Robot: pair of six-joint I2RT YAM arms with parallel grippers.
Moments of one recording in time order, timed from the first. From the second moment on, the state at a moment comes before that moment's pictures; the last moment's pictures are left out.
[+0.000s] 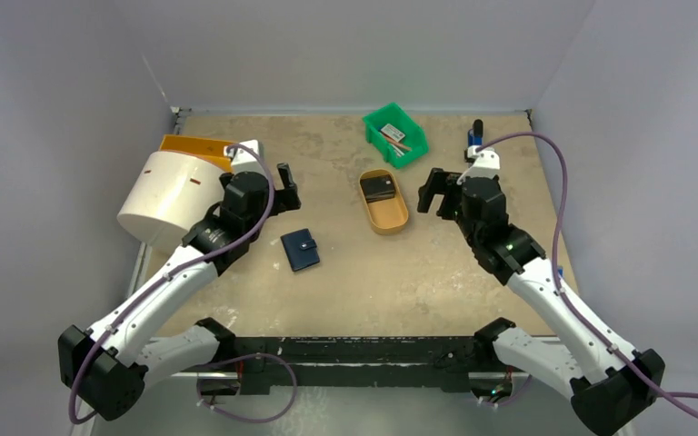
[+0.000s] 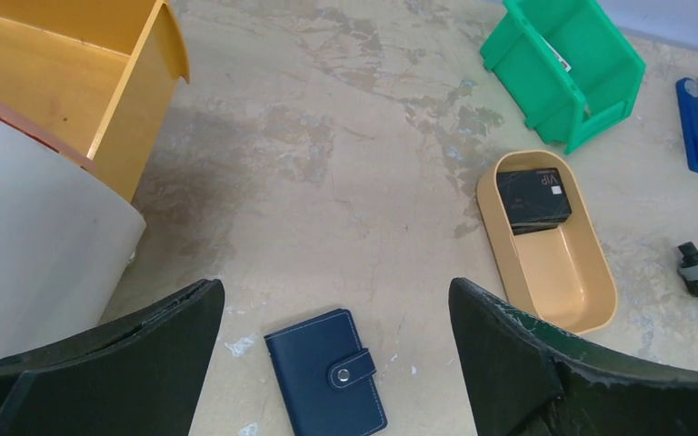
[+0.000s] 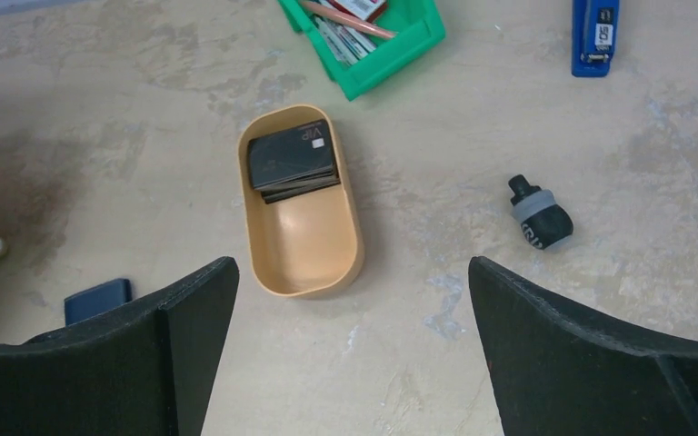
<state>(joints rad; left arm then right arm) -0.56 1.04 0.90 -0.30 -0.47 -0.47 0.50 0.94 0.86 -0.32 0.39 0.40</state>
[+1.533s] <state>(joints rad) -0.56 0.88 0.82 -0.25 -0.50 -0.47 0.87 1.87 1.19 -0.10 -0.11 0.69</state>
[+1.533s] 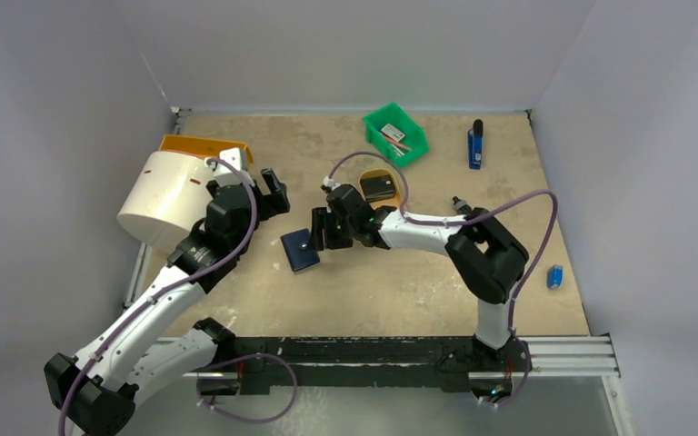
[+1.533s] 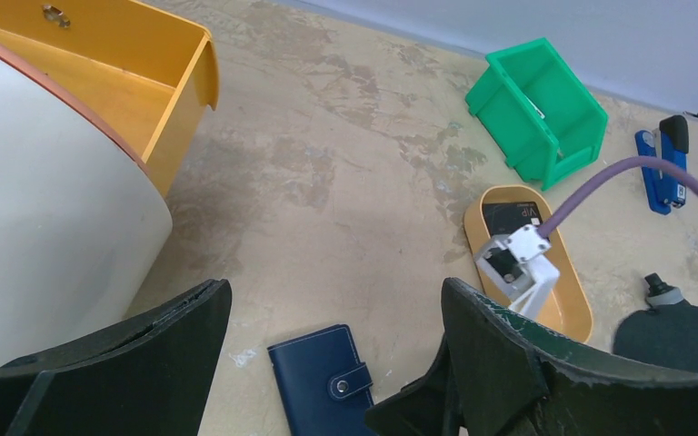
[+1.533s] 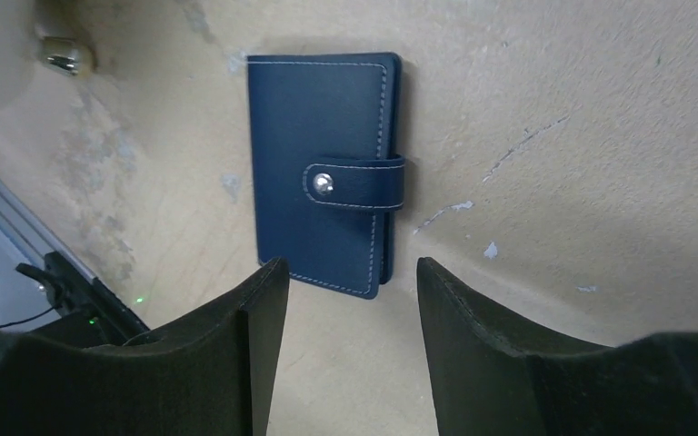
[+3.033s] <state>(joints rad) -0.64 0.97 0.73 -0.23 -0.31 -0.63 0.84 1.54 0.73 -0.04 -0.14 0.80</state>
